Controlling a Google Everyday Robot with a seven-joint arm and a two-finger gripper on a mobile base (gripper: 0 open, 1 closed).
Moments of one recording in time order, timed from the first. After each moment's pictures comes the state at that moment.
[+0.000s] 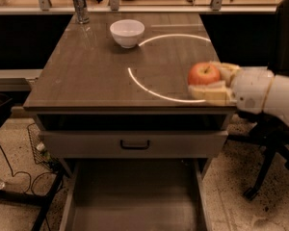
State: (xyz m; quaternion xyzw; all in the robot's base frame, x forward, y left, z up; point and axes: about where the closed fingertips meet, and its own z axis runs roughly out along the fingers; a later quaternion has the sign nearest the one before) arm 0.556 -0.157 0.899 -0.39 0.66 0.23 0.59
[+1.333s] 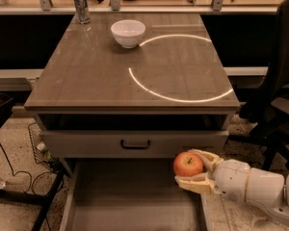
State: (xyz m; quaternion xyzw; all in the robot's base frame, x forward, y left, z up) arm 0.413 -0.125 0.709 -0.40 0.71 0.29 0.50
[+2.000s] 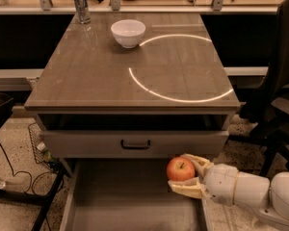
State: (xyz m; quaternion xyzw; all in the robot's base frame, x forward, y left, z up) arm 0.417 -0.110 0.679 -0.41 0.71 0.29 0.50
